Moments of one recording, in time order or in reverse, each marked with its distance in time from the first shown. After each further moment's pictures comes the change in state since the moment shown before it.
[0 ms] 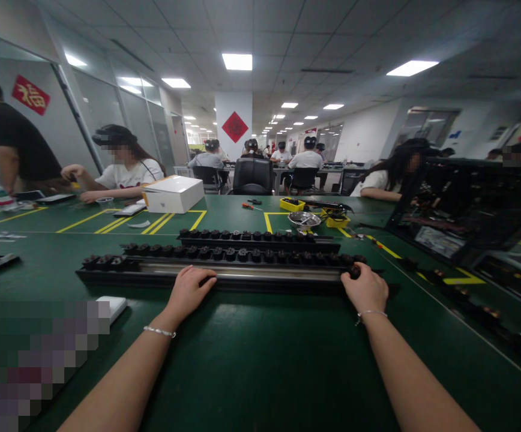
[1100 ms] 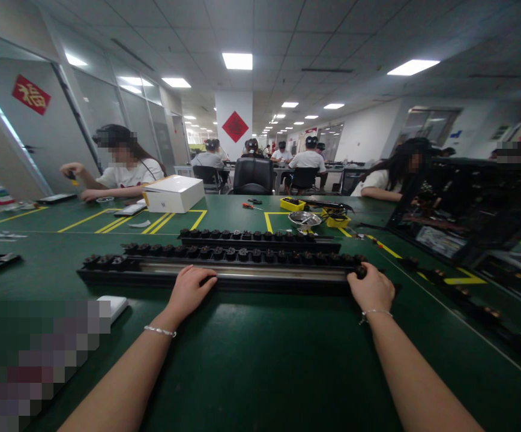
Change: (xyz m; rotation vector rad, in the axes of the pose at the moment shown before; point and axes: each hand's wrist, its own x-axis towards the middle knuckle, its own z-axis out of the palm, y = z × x) left_hand 0.000 0.002 -0.001 0.000 0.002 0.004; right_hand 0.006 0.011 0.002 -0.016 0.045 0.046
